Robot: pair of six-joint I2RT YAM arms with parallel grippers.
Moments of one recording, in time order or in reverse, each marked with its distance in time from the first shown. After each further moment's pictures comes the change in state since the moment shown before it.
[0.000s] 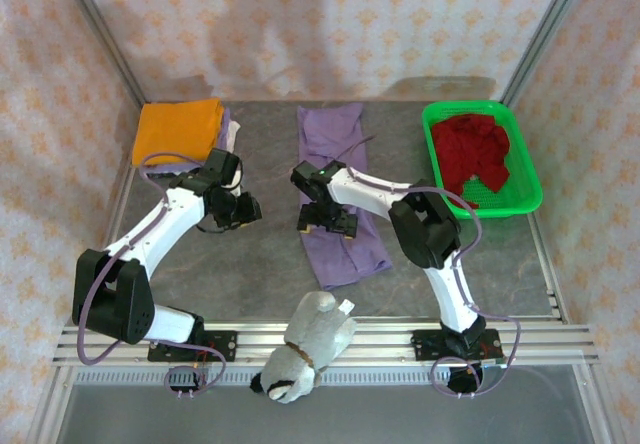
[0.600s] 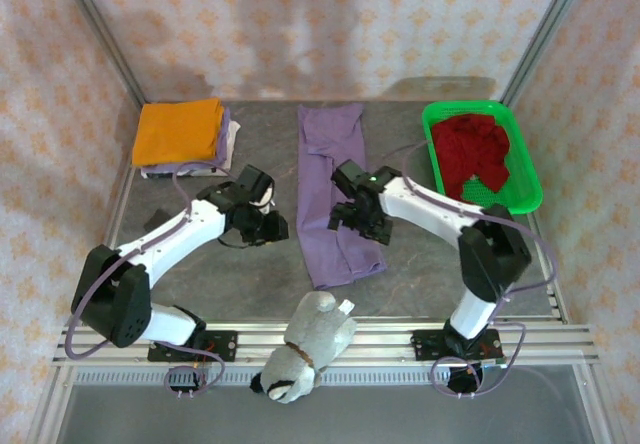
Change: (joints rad) left arm -0.260 0.000 -0.062 0.077 0.047 -0.102; right arm -0.098 -0.490 -0.428 0.045 0.000 0.014
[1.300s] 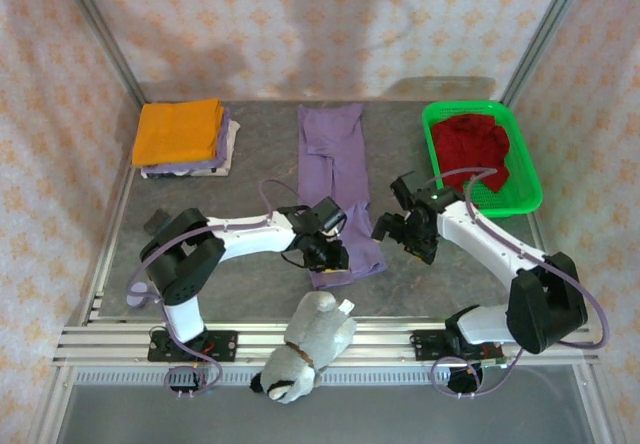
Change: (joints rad) left arm -0.366 0.394 0.117 0.275 0.069 -0.221; right arm -0.240 -0.333 -0.317 0.006 -0.088 -0.092
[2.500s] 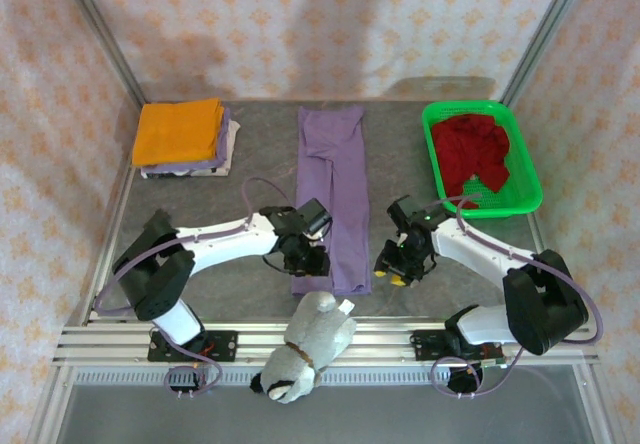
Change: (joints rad) left arm 0.032 -0.174 -0.055 -0.204 -0.047 0.103; right arm 0.050 0.000 -0.199 0.131 -0.251 0.024
